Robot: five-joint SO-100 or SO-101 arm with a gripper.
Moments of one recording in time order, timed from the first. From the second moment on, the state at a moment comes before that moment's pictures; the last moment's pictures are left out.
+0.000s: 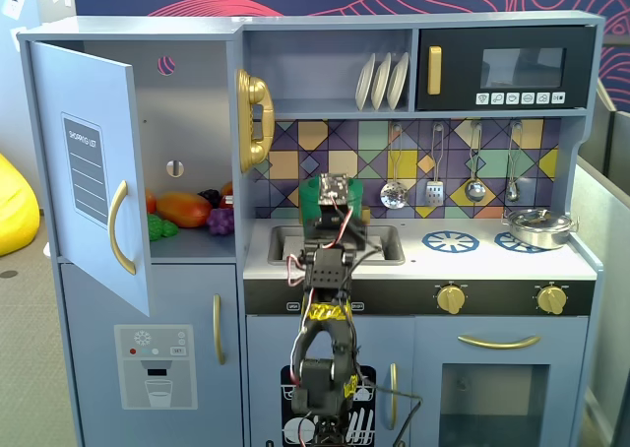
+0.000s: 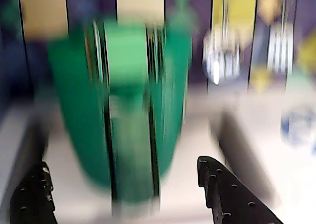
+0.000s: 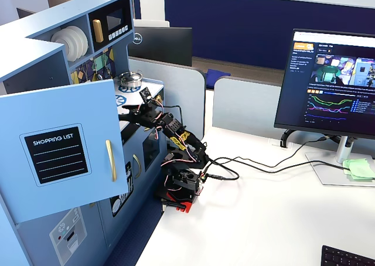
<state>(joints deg) 6.8 155.2 123.0 27.6 -95.0</state>
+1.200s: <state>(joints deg) 4.0 126.5 104.9 14.7 -97.2</state>
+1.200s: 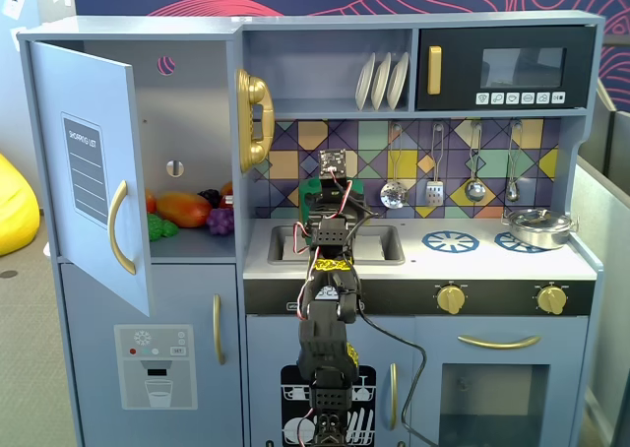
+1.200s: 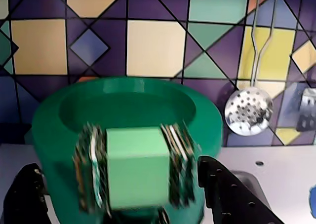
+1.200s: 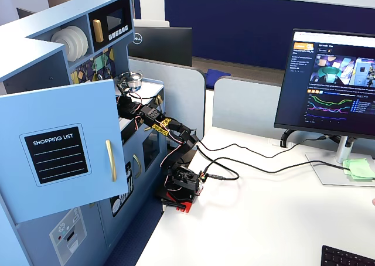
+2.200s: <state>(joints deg) 6.1 125.0 95.2 13.8 -97.4</state>
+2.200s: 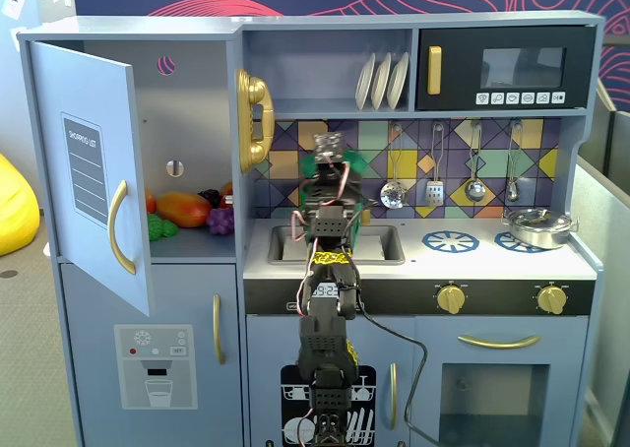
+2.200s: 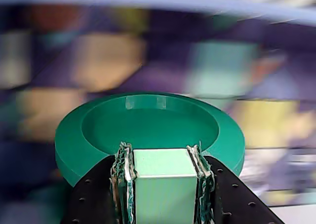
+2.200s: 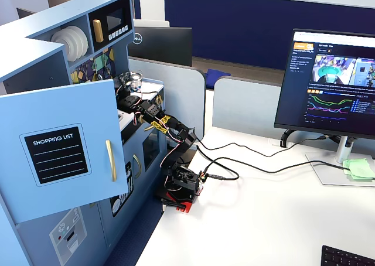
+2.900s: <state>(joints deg) 30.3 125.2 117.1 -2.0 -94.7</state>
